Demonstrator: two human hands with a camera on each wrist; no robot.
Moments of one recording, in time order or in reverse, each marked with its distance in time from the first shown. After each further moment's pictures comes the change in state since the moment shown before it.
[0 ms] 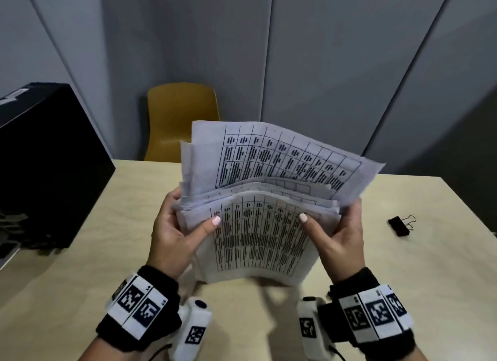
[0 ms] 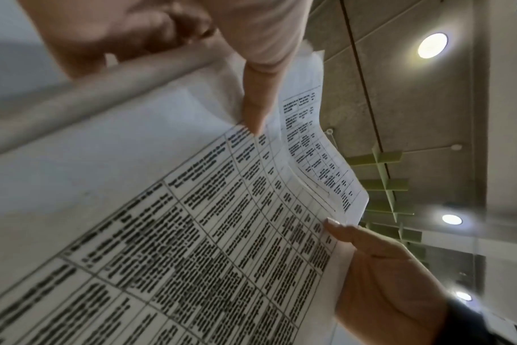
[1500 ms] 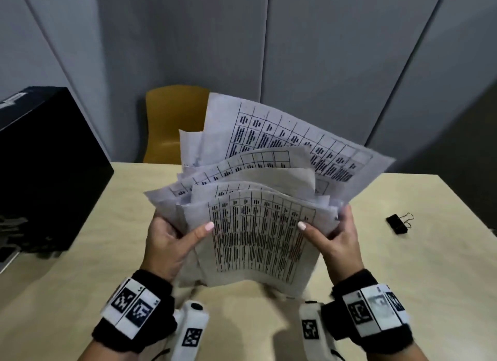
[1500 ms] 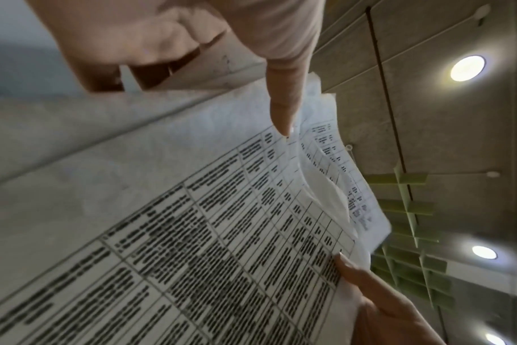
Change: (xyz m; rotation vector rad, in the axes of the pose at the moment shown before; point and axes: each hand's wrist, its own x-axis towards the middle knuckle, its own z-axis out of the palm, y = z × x) left_hand -0.001 -0.013 -0.010 -0.086 -0.047 -0.029; right_hand -0.005 0.020 -0.016 0.034 -0.028 0.186
